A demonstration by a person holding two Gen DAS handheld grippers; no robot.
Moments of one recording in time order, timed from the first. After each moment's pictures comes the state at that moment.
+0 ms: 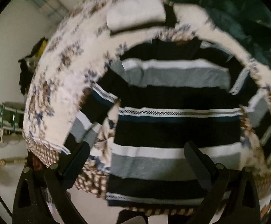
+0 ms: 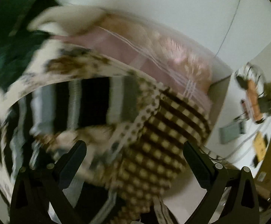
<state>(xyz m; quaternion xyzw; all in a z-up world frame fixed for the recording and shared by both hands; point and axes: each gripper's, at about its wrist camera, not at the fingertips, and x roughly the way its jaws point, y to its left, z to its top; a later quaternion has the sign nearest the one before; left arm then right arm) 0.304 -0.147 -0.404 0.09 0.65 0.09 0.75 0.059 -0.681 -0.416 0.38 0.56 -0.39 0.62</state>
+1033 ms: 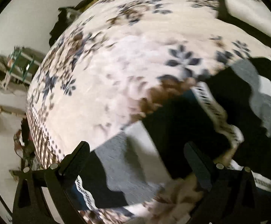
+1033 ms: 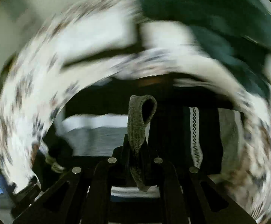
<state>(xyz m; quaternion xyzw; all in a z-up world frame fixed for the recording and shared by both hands) 0.350 0.127 -0.539 -0.04 0.62 0.28 0.73 0.439 -0.112 -0.475 -0.01 0.61 0.02 0.80</state>
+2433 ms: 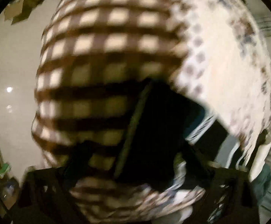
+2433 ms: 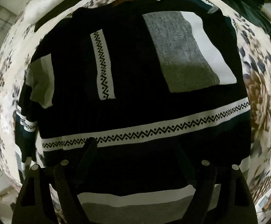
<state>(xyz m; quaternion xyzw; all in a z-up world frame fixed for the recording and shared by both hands) 0.102 0.293 -0.607 -0.59 0.47 0.38 0.54 0.349 -0.228 -0.539 0.09 0.68 -0.05 0.73</state>
